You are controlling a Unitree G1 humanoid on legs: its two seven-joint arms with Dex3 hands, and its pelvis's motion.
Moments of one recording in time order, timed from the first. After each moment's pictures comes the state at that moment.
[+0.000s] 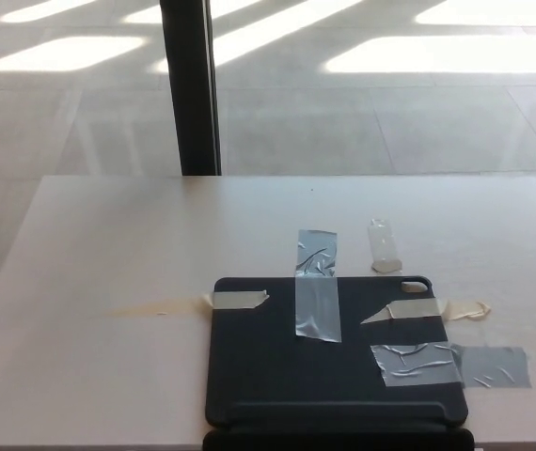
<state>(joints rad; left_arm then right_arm) -0.22 0.72 0.84 1.24 -0.53 0.09 0.05 0.47 -0.29 0.25 -0.51 -0.37 0.30 0.34</state>
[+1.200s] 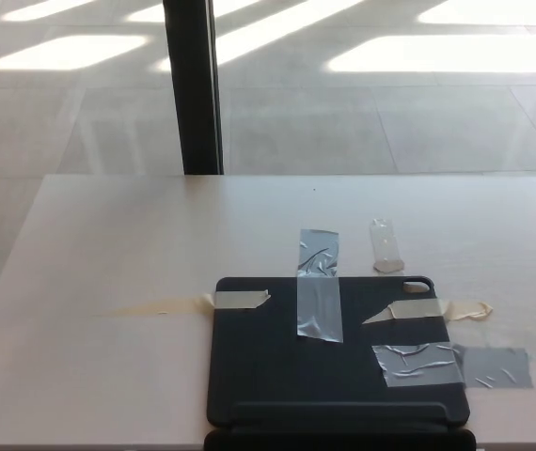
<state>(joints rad) -0.17 0.71 0.84 1.24 -0.53 0.09 0.05 0.06 -0.45 -0.69 -0.27 -0.02 0.49 0.37</state>
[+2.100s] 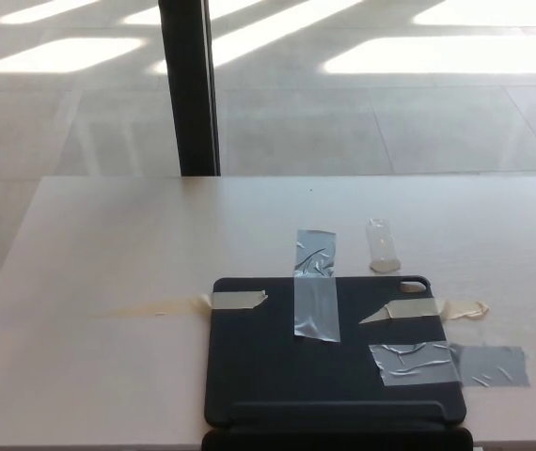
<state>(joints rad) -0.13 0.71 0.84 1.24 -0.53 0.09 0.05 -0.03 -0.43 -1.23 0.60 0.16 0.31 0.11</state>
